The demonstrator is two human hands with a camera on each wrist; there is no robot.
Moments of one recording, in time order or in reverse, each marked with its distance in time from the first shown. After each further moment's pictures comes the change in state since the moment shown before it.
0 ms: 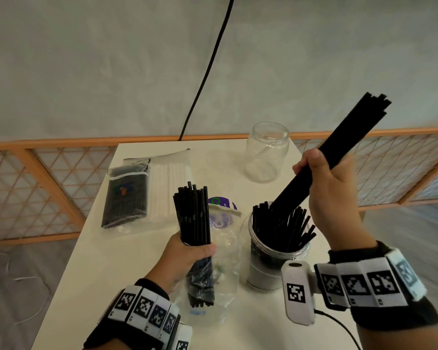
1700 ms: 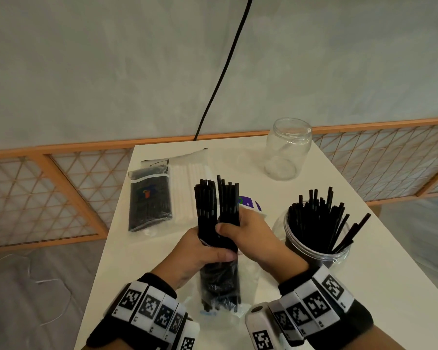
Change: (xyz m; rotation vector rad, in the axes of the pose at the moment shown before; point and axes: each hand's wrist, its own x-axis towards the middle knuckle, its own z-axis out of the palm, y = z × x) left_hand -0.003 0.036 -0.047 0.004 -0.269 0.055; right_hand -0.079 0.030 0.124 -0.165 -0.661 0.397
